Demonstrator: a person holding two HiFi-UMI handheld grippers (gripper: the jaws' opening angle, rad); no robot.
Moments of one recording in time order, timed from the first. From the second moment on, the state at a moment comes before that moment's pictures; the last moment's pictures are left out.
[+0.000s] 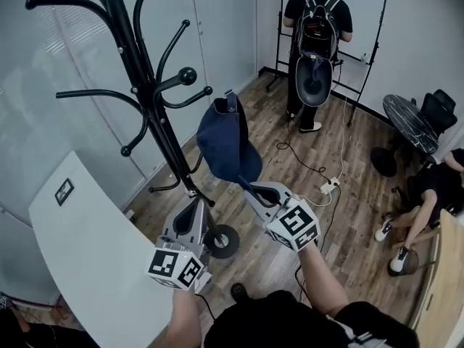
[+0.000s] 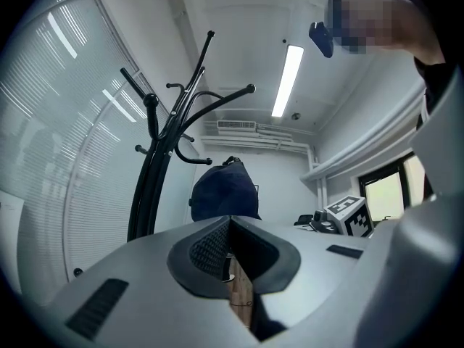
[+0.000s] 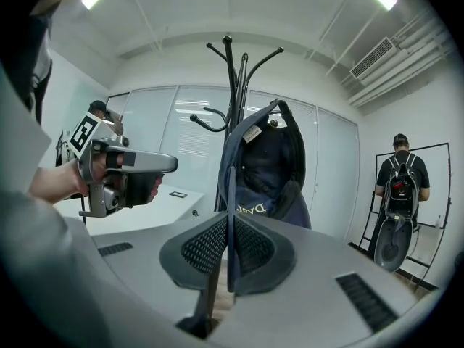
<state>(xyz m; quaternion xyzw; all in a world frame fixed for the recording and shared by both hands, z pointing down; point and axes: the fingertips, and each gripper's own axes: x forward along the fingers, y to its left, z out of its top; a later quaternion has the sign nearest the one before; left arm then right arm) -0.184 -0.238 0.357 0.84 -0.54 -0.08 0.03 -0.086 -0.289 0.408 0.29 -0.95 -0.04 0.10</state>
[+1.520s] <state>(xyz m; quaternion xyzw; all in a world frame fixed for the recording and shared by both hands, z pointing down) -0.212 -0.262 0.364 0.84 -0.53 -0.08 0.04 -0.115 -0.323 0.404 0.29 -0.94 -0.07 0.15</state>
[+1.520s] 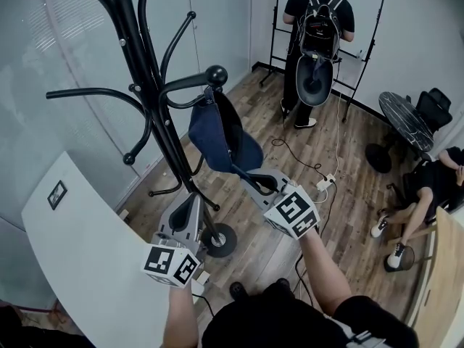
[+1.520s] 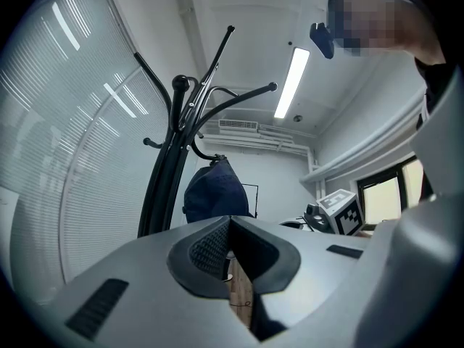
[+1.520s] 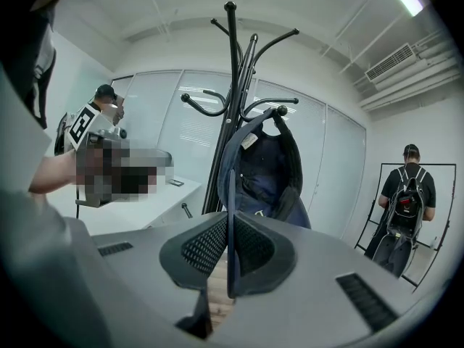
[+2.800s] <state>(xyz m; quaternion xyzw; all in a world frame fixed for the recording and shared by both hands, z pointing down) -0.214 -0.262 0.372 0.84 -0.53 -0.09 0.05 -0.114 -0.332 0.421 0.29 -0.95 -0.02 0.12</state>
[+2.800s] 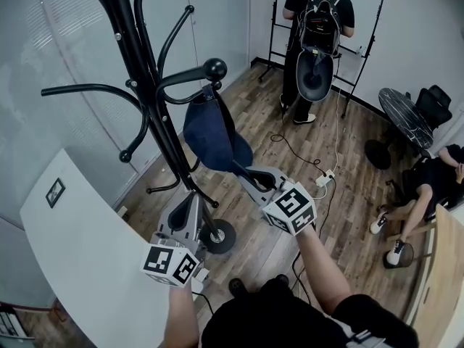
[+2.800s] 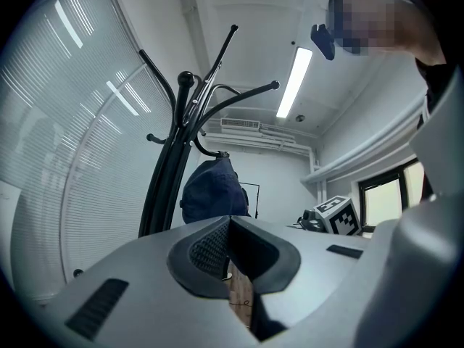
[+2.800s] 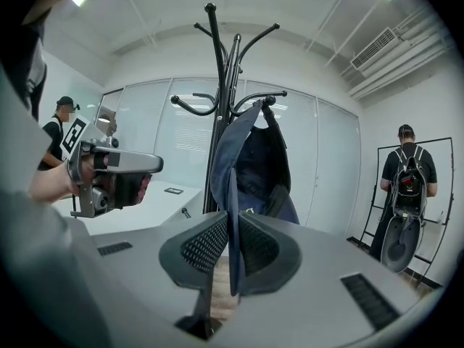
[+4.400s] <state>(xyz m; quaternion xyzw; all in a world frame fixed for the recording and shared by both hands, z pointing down) -0.091 -0.173 0.371 0.81 -0.59 -0.06 0.05 -0.010 -0.226 0.402 0.22 -0.97 -0.01 0.07</state>
